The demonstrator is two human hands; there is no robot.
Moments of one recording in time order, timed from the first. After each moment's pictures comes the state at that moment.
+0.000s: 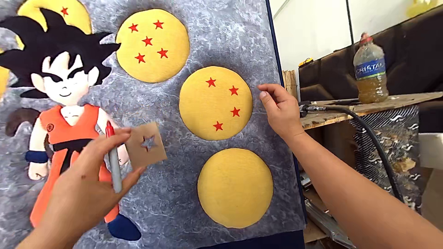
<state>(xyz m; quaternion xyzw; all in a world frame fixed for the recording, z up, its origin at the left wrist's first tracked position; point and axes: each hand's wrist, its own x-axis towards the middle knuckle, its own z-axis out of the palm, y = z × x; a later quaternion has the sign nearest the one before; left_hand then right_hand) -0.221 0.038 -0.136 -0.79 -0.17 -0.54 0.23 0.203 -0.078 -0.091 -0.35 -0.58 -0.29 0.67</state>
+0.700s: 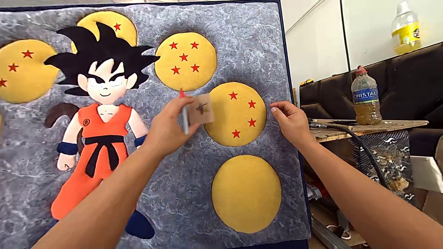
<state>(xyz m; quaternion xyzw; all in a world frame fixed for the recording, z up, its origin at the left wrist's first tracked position) -0.147 0.052 -0.051 -0.80 -0.10 -0.56 0.18 0.198 -0.087 -0.083 -0.44 -0.57 -0.26 0.65</state>
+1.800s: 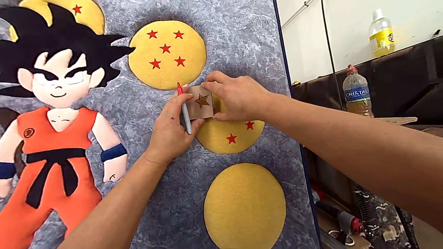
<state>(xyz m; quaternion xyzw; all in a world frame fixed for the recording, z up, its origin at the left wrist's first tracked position) -0.091 0.092 -0.054 -0.75 -0.01 -0.63 0.20 0.082 -0.065 0.023 -0.49 -0.70 -0.51 0.12</state>
